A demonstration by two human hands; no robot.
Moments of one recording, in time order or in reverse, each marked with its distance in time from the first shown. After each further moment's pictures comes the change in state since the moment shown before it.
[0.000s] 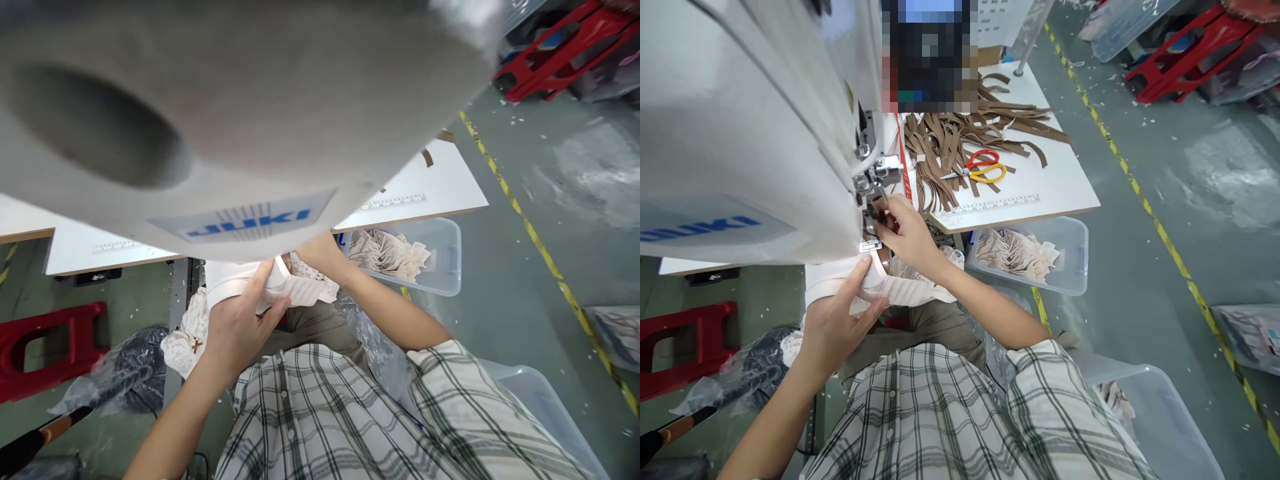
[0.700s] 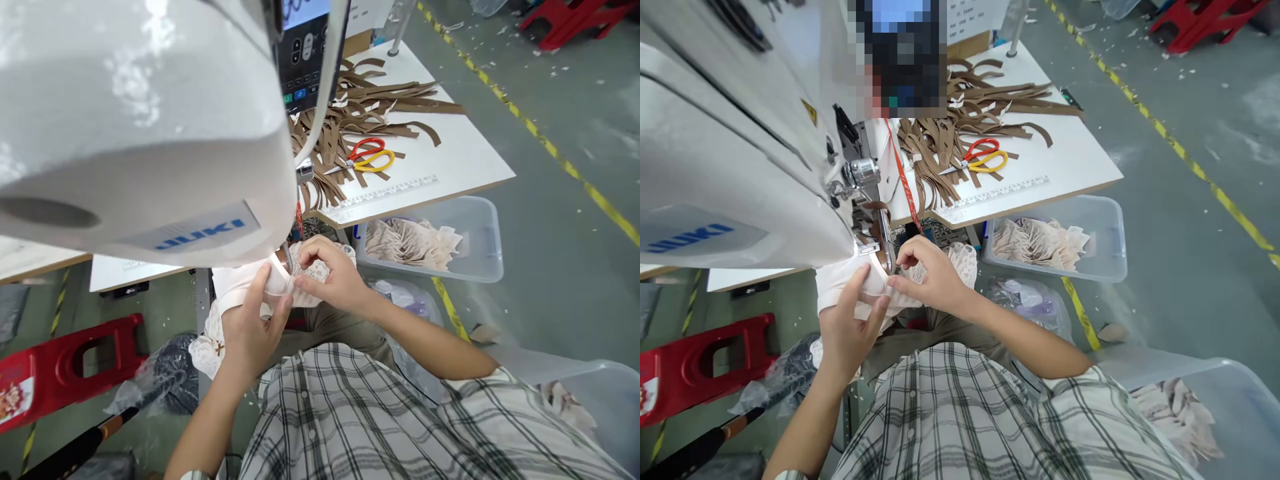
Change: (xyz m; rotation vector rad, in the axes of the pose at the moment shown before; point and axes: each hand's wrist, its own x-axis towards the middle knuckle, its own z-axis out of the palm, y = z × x) left_hand -0.006 0.001 0.010 0.063 0.236 0.133; right_hand -0.073 -0.004 -0.013 0.255 0.053 -0.085
